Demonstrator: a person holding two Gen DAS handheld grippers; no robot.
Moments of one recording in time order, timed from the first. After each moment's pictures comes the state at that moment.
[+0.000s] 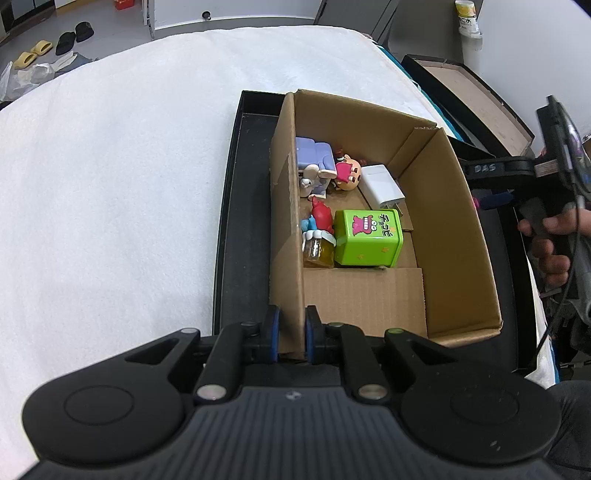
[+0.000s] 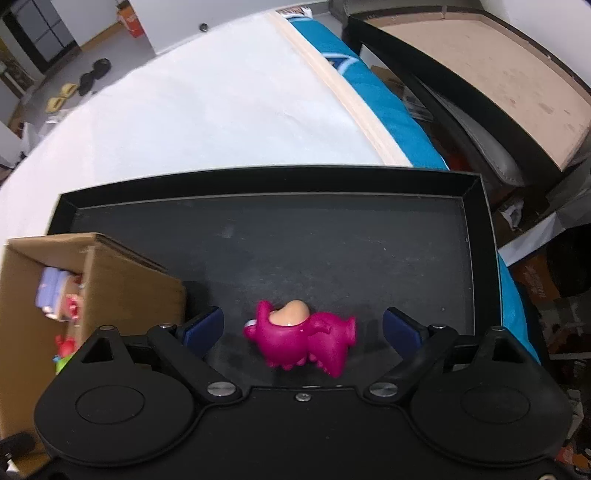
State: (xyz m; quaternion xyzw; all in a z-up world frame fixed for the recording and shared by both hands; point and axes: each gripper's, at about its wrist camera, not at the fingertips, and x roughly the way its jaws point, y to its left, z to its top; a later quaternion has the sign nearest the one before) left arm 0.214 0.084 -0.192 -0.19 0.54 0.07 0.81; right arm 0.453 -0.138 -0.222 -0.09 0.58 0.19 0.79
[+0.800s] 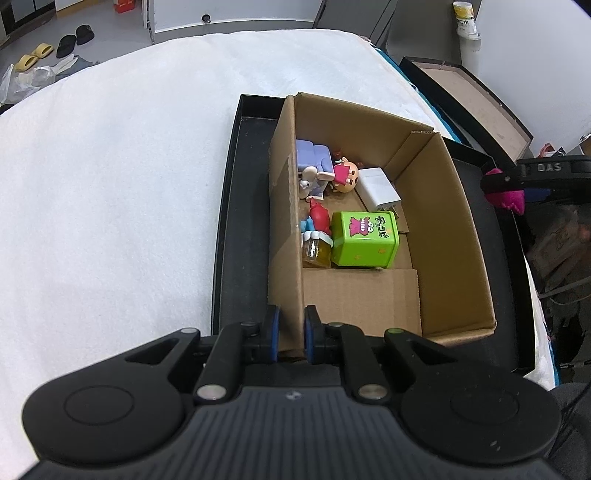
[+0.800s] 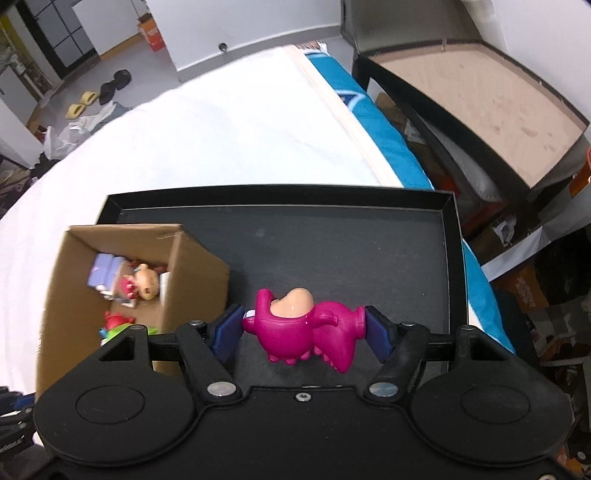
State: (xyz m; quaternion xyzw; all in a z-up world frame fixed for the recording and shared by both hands) left arm 0.212 0.082 -0.187 -0.19 0.54 0.08 0.82; right arm 0.417 -0.149 -0.157 -0.09 0.55 0.22 0.80
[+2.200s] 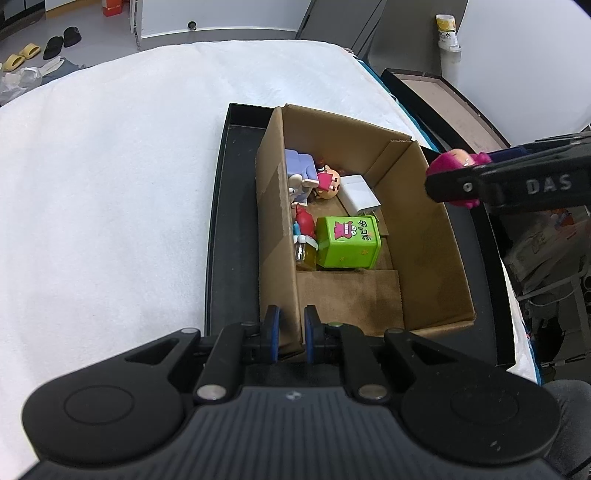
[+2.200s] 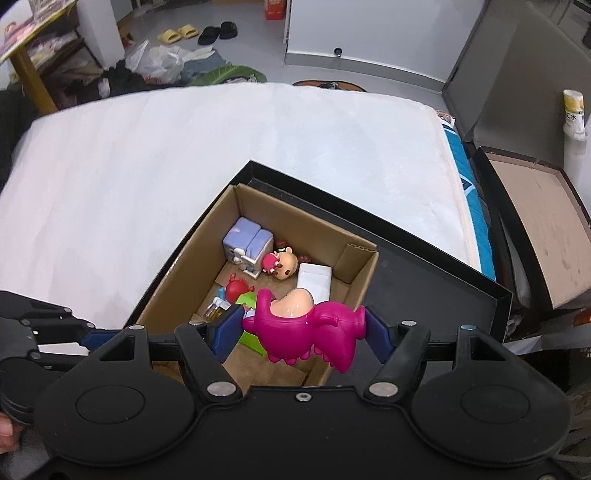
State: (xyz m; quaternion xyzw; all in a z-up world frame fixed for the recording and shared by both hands) left arm 0.198 0.088 -0.179 -0.21 0.52 0.05 0.83; right arm 0.327 -0.035 -0.101 -0.26 0.48 0.32 0.77
